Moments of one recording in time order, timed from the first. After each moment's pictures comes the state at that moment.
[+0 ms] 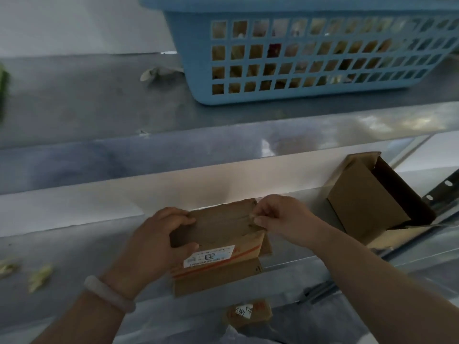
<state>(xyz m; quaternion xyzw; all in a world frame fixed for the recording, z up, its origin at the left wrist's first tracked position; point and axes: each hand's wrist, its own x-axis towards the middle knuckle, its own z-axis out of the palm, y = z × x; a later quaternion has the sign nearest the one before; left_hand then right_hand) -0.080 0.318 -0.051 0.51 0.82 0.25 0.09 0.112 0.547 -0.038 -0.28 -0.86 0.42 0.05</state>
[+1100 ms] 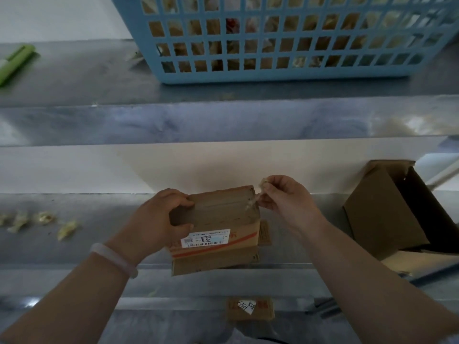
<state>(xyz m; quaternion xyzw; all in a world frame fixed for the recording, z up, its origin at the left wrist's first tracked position) -0.045 0.334 -0.035 0.43 0.87 0.24 0.07 0.098 0.568 -0.041 -0.28 -0.59 0.73 0.19</state>
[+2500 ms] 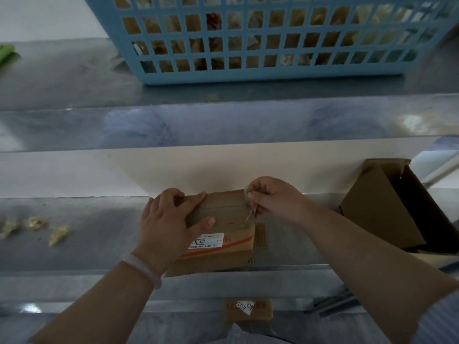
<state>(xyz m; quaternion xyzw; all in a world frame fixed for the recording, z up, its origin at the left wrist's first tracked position) -0.021 0.365 -0.061 0.37 0.92 0.11 -0.05 0.092 0.592 -0.035 -0.16 -0.83 0.54 0.02</state>
